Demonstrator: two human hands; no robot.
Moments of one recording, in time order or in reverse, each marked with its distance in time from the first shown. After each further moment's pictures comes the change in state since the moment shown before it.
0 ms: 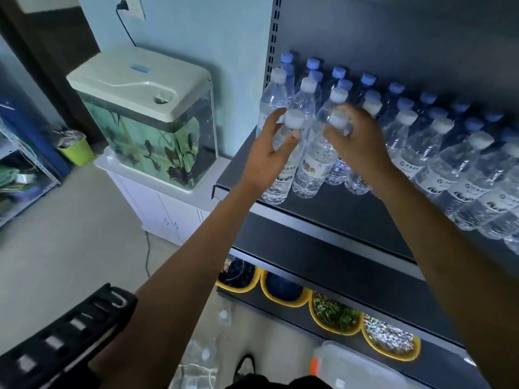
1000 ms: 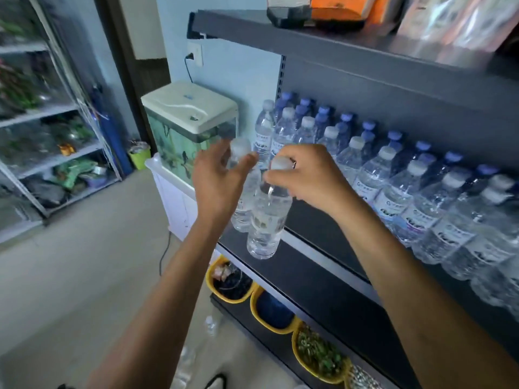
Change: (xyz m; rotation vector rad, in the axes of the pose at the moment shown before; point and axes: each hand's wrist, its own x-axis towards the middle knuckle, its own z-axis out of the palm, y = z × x) left_hand -0.137 0.137 0.052 0.360 0.667 0.090; right_hand -0.095 -0.027 -0.105 0.261 -0.360 -0.291
